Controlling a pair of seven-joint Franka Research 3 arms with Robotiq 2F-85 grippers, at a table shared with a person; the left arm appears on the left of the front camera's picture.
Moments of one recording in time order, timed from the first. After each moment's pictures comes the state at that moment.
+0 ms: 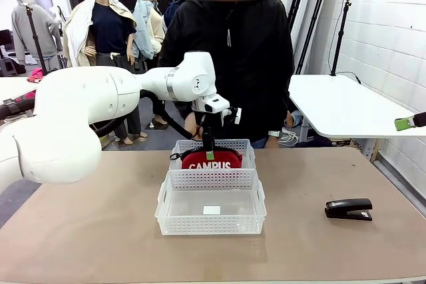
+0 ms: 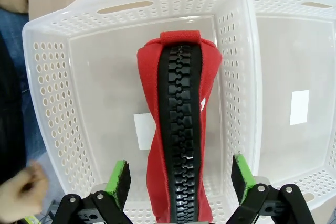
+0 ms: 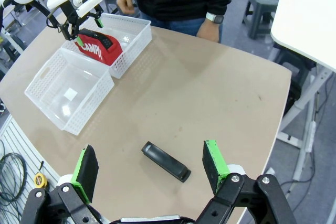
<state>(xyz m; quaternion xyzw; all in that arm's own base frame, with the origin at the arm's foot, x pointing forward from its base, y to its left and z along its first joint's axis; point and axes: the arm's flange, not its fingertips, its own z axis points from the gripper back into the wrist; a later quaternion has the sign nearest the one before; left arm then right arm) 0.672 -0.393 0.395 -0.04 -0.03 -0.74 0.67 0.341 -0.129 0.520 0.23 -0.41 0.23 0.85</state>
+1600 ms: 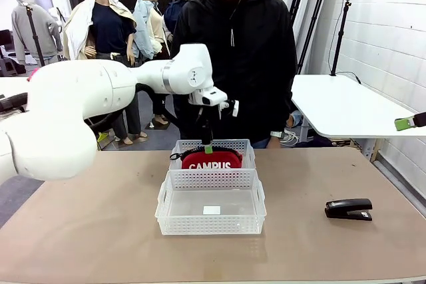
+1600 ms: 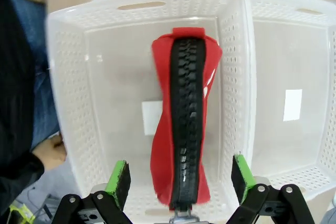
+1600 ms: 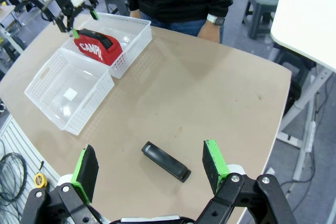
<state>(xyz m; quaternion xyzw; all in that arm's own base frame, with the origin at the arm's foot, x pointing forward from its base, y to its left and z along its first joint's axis) 0.674 -0.376 0.433 -0.05 -0.05 -0.71 0.70 0.341 -0.129 0.520 0.23 -0.41 0.23 0.85</state>
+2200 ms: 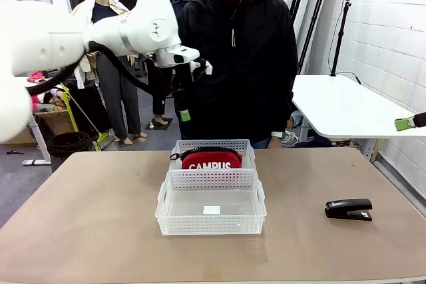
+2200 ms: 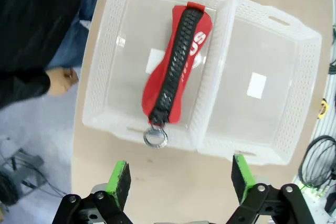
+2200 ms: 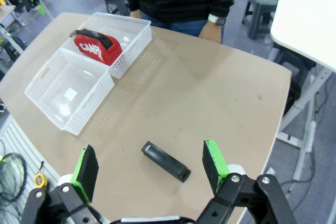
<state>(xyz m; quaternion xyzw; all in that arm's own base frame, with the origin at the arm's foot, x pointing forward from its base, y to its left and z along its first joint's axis) 0.635 -0.287 0.543 -0.06 -0.07 -0.60 0.80 0.341 -0.129 0.520 0.23 -0.41 0.23 0.85</state>
